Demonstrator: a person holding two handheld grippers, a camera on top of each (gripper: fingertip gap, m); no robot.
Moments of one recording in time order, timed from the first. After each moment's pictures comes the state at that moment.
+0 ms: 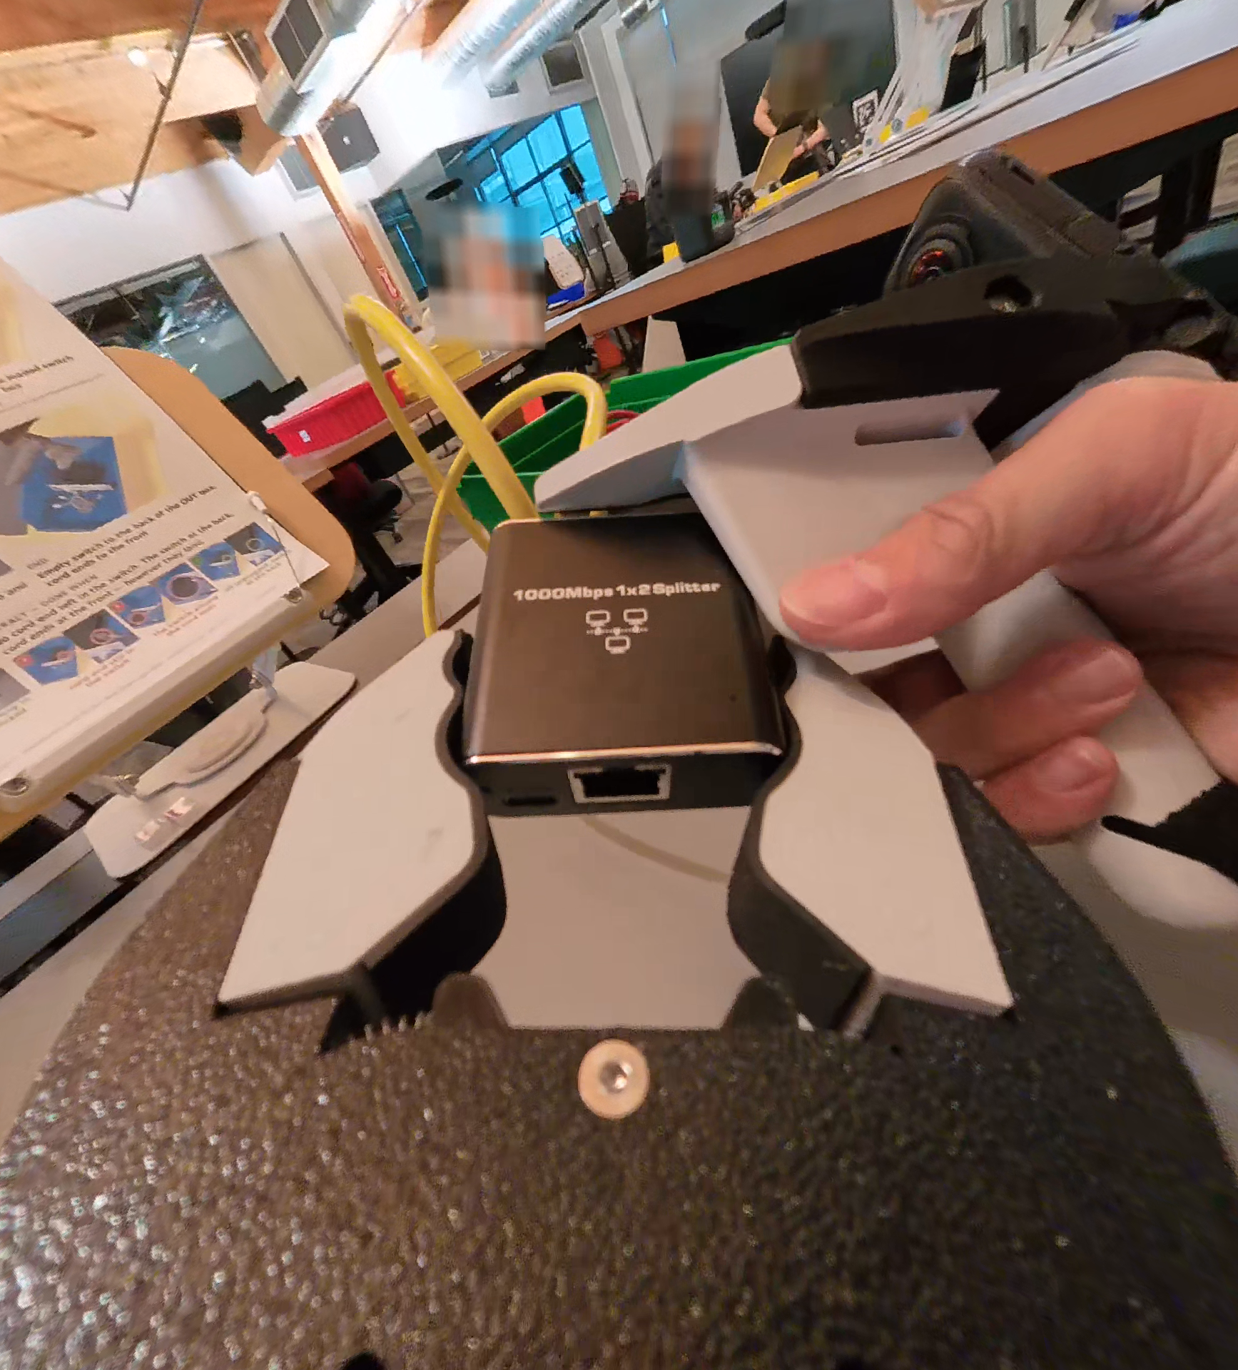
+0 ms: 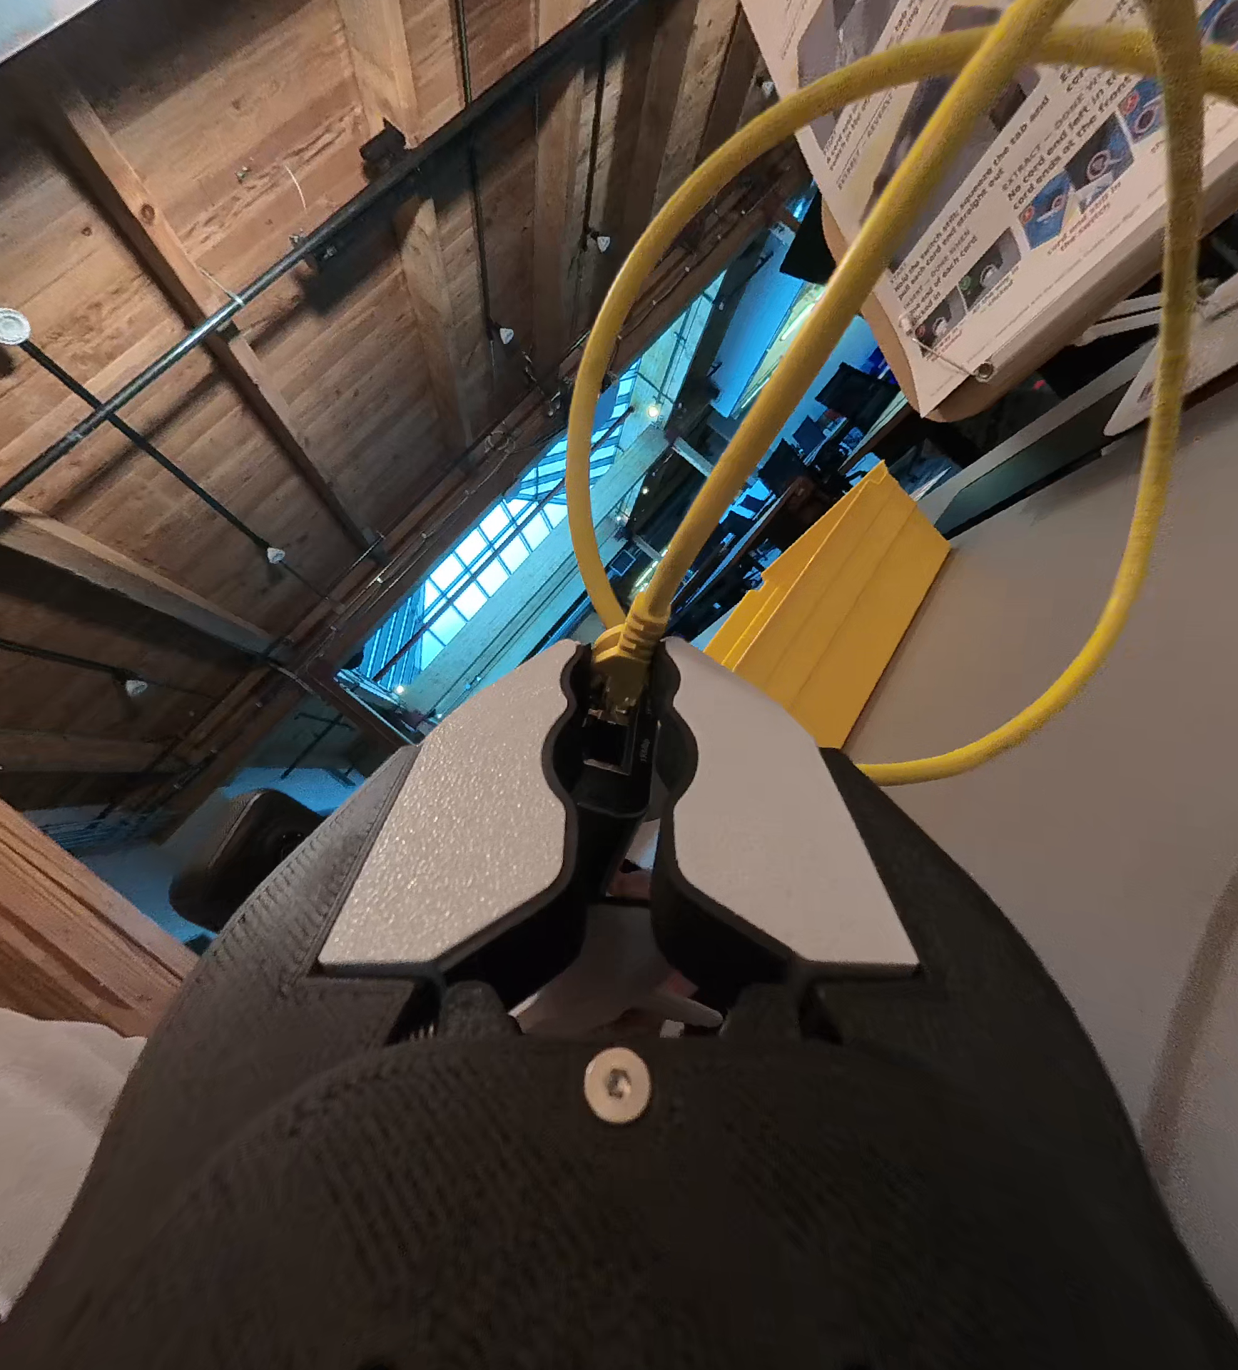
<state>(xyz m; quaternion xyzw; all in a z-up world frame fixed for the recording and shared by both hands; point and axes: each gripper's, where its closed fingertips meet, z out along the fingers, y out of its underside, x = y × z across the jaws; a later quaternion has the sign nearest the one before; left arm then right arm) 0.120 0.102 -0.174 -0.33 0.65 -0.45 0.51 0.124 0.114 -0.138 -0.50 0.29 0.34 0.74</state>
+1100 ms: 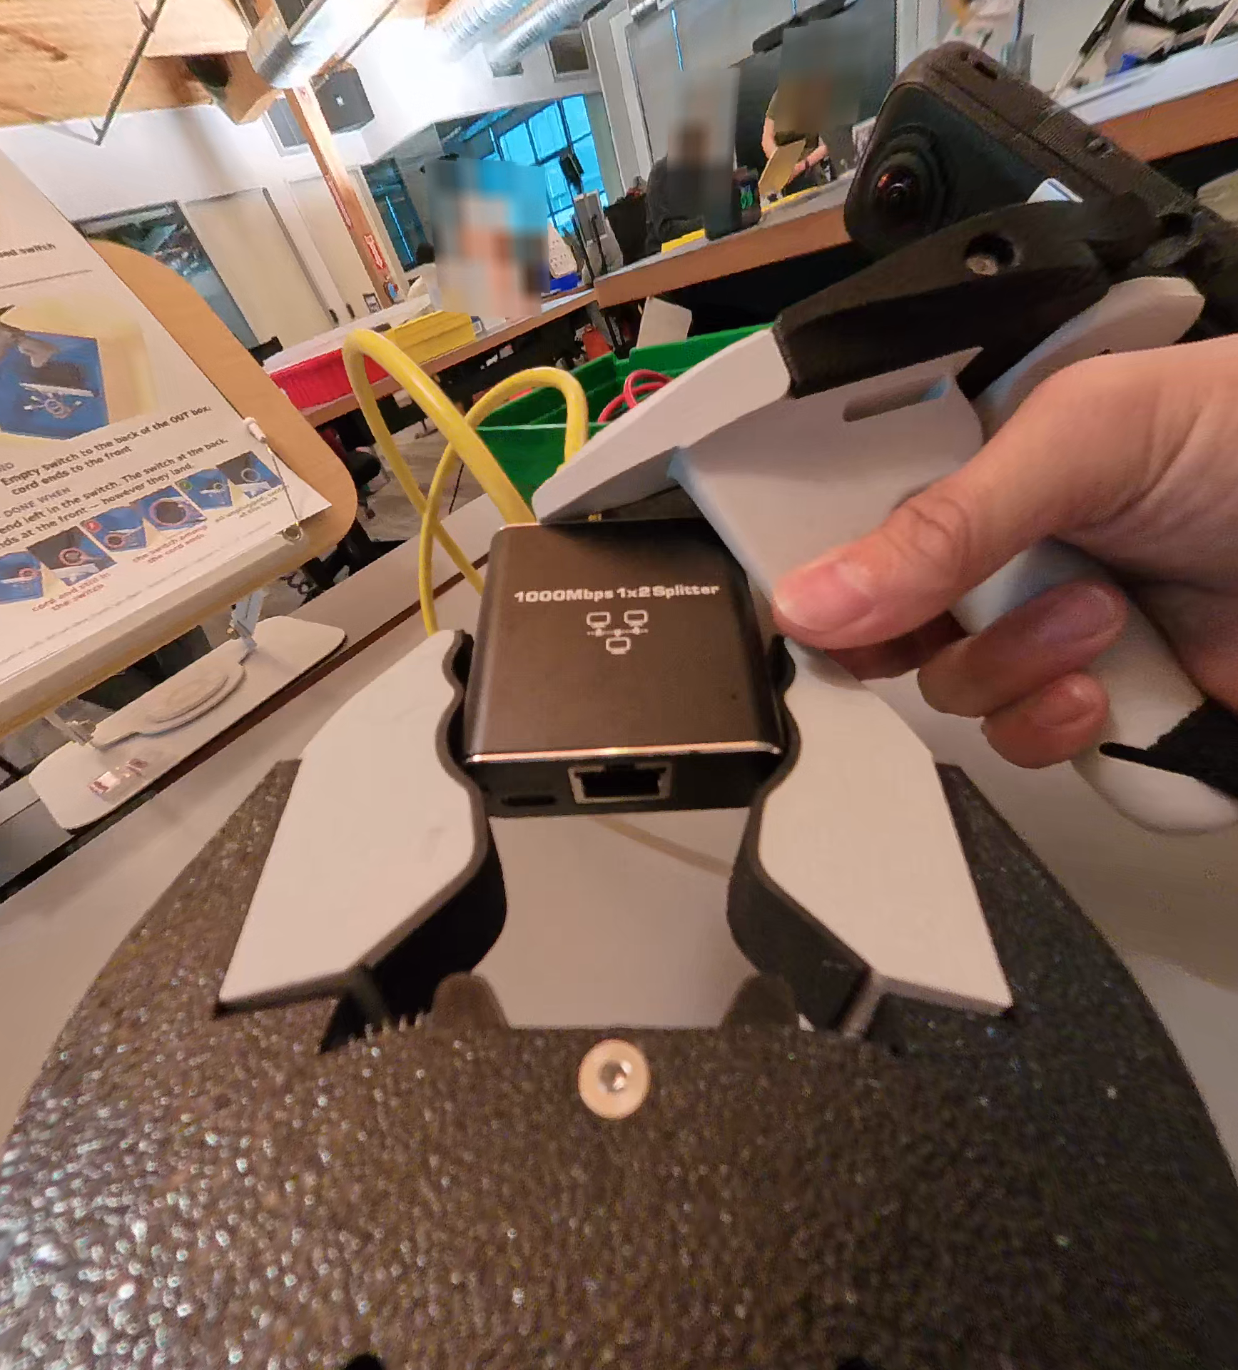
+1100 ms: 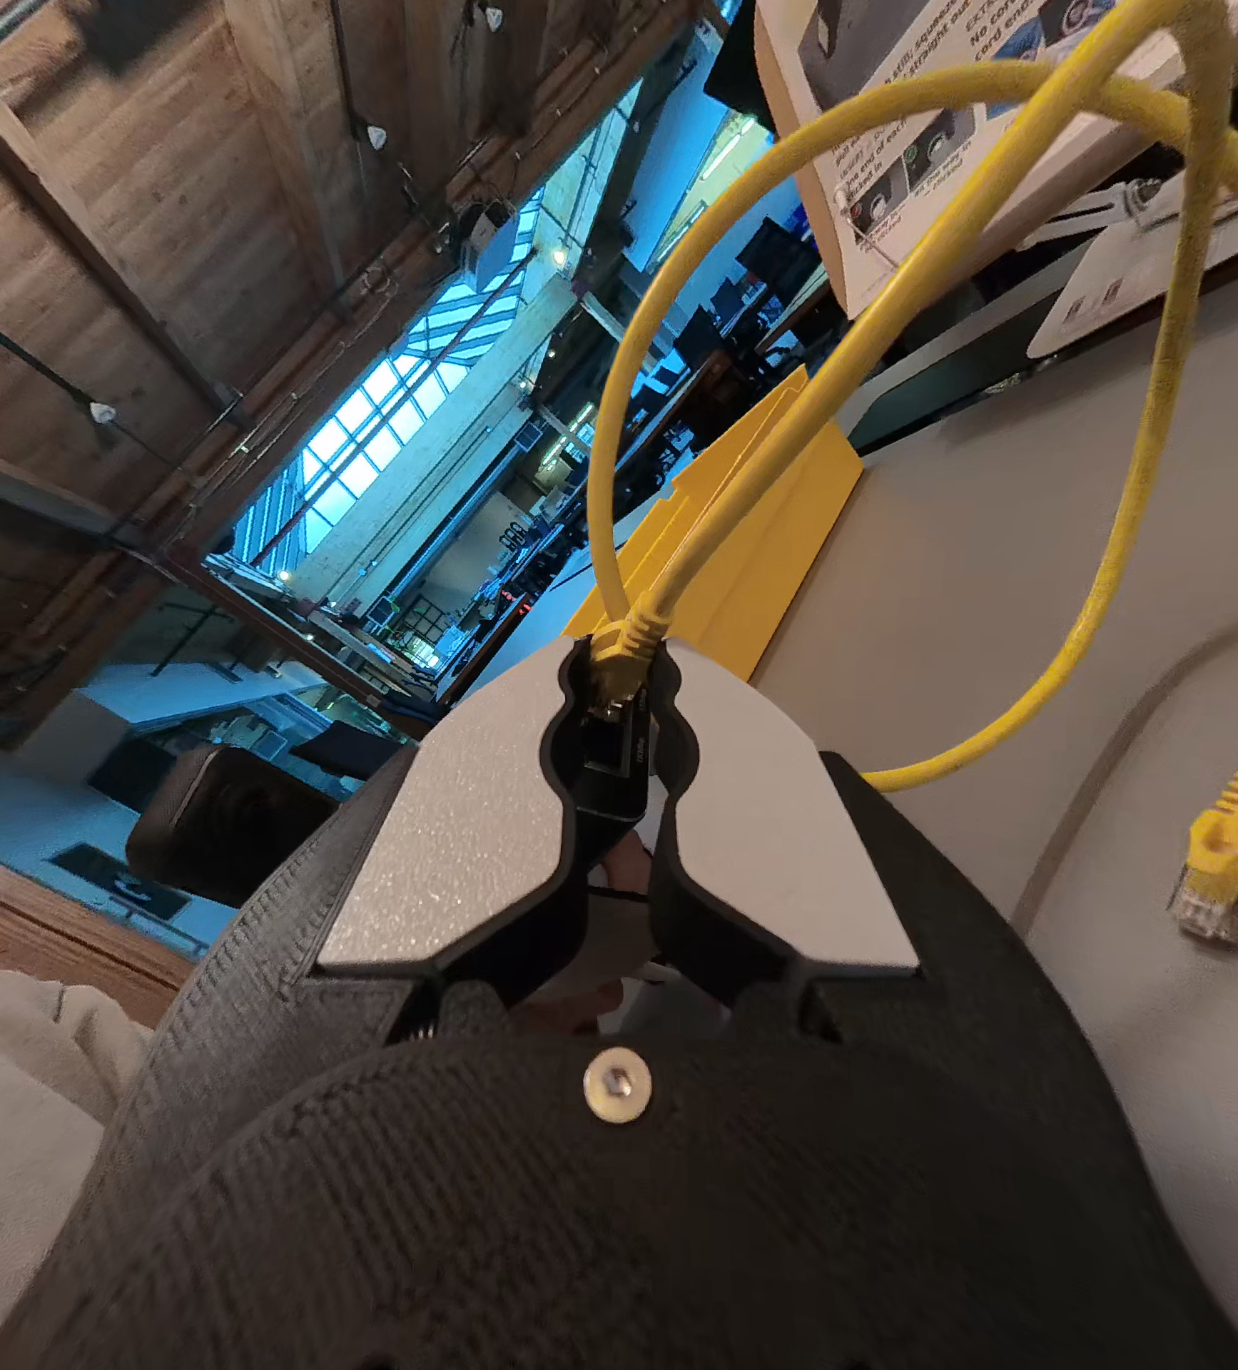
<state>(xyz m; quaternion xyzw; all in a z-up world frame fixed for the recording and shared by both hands) 0.133 0.138 -0.192 -0.36 0.64 -0.48 0.48 0.136 0.152 -0.161 -0.60 0.28 0.31 0.68</state>
